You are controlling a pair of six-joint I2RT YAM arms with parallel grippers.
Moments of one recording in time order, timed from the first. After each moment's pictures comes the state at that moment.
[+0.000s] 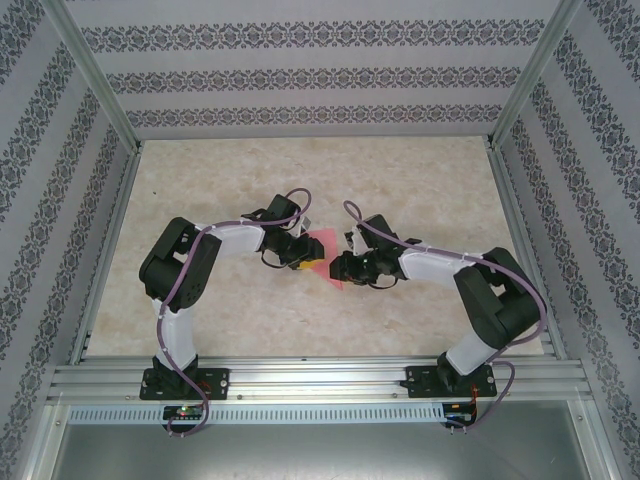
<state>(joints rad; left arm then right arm) -0.53 1.96 1.14 -0.28 0.62 -0.76 0.56 1.60 0.77 -0.19 -0.52 0.62</state>
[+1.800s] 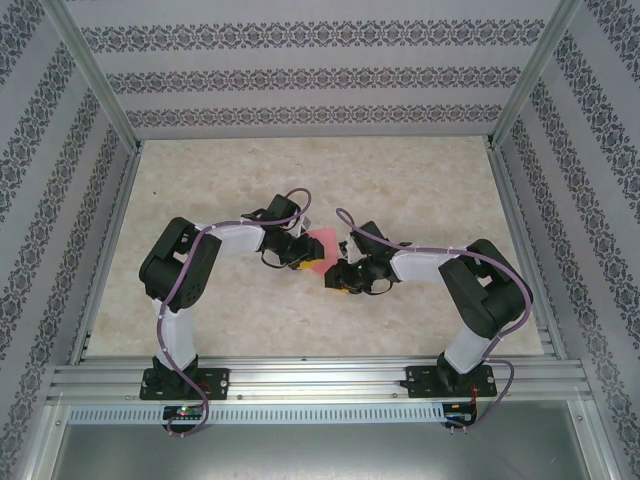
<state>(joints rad) -0.53 1.96 1.14 -0.28 0.62 -0.76 0.59 1.70 0.76 -0.14 -0.58 0.66</state>
